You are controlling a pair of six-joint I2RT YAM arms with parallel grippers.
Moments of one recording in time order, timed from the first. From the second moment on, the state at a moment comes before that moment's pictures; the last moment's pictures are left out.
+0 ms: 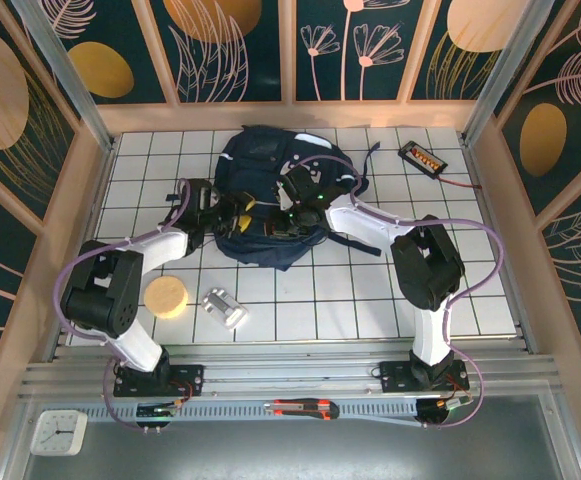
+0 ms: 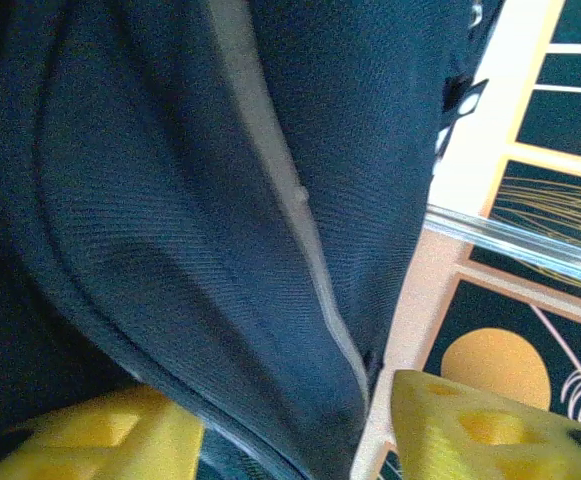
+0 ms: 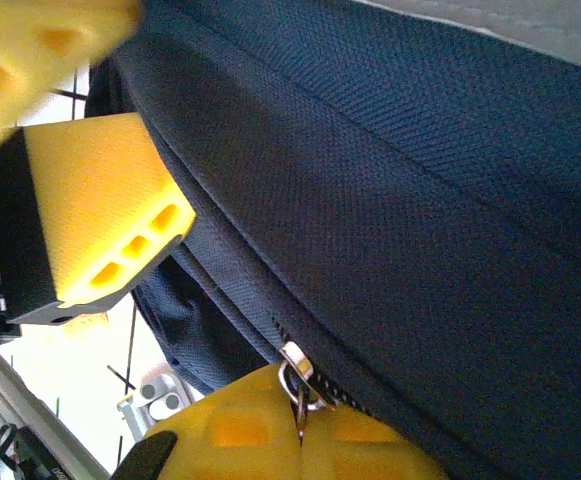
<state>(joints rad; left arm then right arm) -0.31 1.67 0.86 0.21 0.47 -1.46 0.73 1.93 1.46 -0.49 -0.36 0.60</state>
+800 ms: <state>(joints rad) -0.28 1.65 0.90 0.09 0.49 -1.29 0.58 1.80 1.29 -0.48 -0.39 0.56</state>
